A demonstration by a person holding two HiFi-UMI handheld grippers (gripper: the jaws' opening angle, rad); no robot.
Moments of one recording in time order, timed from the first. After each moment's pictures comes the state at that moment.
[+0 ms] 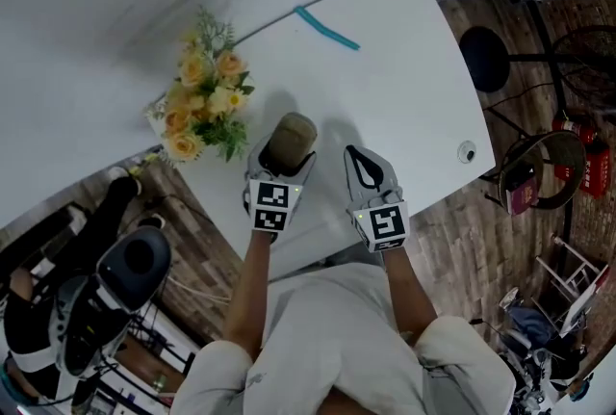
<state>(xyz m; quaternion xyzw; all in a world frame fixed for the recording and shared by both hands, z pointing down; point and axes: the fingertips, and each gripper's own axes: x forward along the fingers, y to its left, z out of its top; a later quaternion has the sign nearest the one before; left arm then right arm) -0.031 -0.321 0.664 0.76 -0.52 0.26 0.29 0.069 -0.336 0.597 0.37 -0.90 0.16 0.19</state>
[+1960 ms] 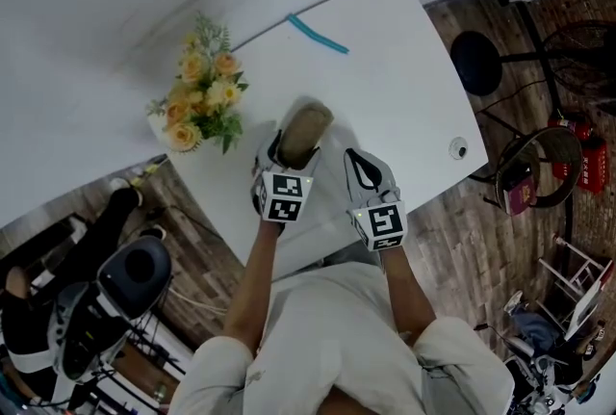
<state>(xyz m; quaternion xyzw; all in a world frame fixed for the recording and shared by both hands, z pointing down) -0.010 -0.335 0.670 0.75 -0.53 0.29 0.26 0.086 -0.329 0.599 0.38 -0.89 0.16 0.19</state>
